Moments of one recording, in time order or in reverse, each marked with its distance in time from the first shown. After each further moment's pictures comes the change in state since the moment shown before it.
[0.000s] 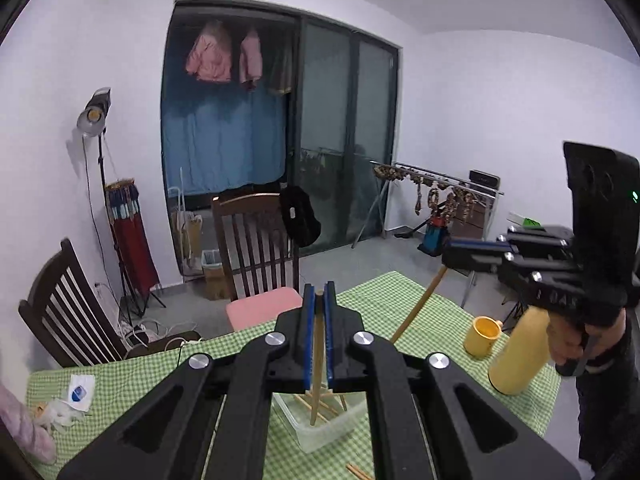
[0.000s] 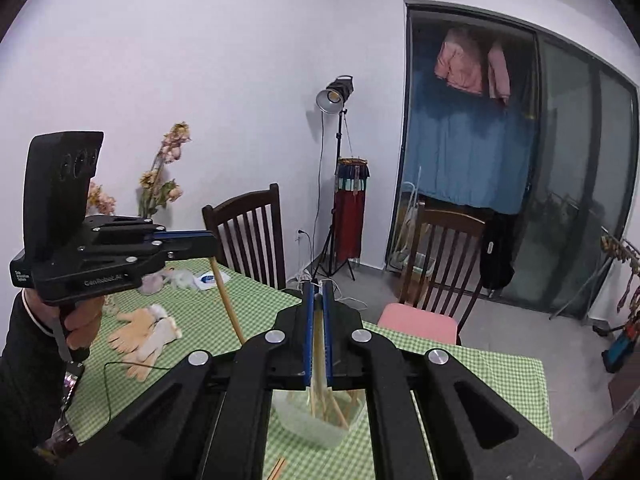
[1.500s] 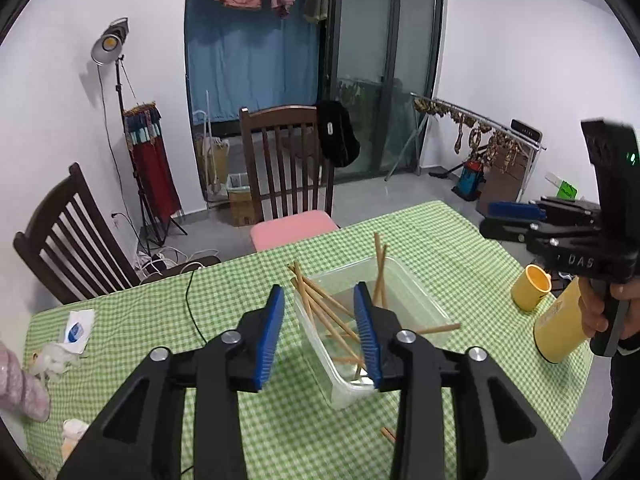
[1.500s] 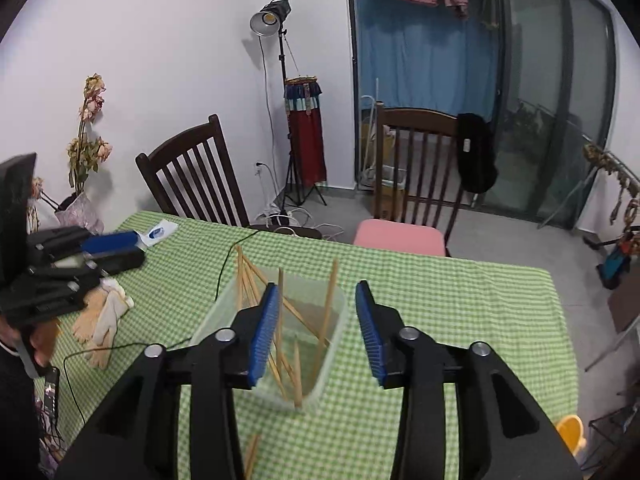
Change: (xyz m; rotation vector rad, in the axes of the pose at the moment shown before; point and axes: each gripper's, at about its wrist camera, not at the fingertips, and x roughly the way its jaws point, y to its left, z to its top) left arm 0.079 0.040 -0.077 -0.053 0.249 0.112; right arm 0.089 -0.058 -0.065 0.171 0.264 -0.115
